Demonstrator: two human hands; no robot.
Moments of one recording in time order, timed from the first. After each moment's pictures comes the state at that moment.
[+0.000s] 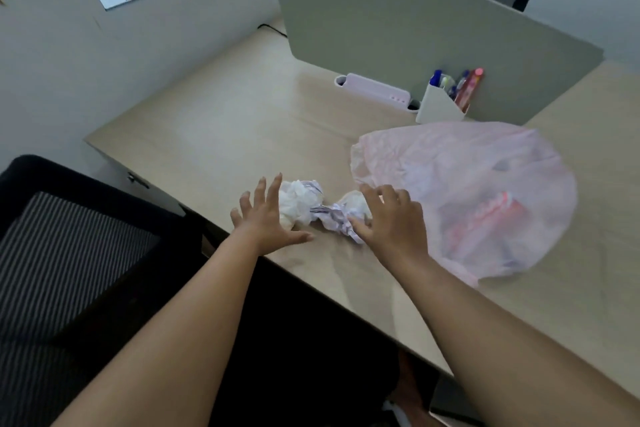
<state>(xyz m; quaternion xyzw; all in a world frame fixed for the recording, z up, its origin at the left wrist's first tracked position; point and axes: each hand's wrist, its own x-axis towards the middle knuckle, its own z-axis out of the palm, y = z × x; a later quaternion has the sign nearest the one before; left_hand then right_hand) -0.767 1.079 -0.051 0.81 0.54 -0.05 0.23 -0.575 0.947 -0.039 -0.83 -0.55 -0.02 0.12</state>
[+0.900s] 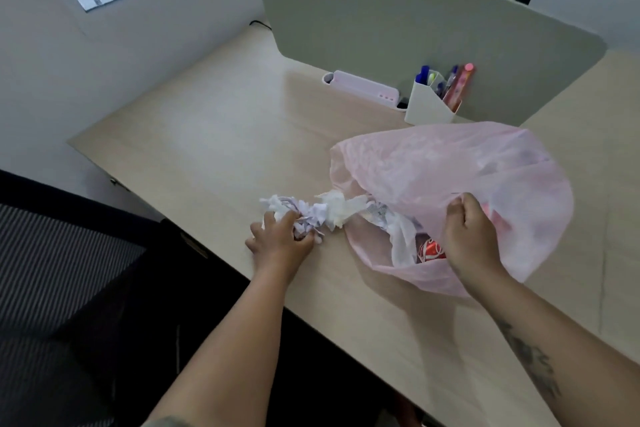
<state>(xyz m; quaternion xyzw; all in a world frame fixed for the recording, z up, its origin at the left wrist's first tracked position) -0.677 1.038 -0.121 0.75 0.63 0.08 0.19 -0.449 0.885 -0.030 -0.83 -0.30 0.15 0.44</state>
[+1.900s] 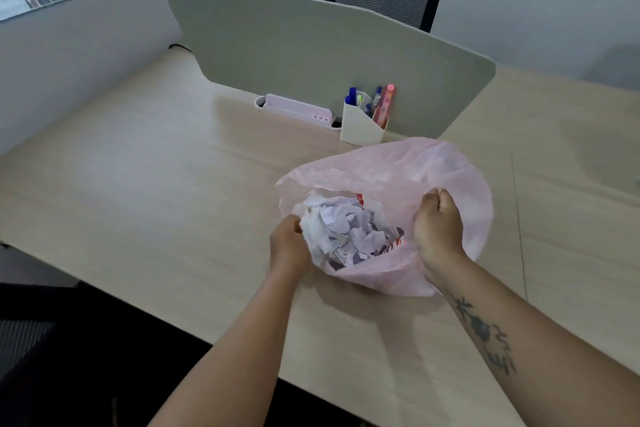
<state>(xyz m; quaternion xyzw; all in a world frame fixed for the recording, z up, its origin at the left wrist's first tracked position) -0.568 1.033 -0.087 0.67 0.52 0.20 0.49 -0.425 0.901 0.009 -0.82 -0.11 0.13 0.54</state>
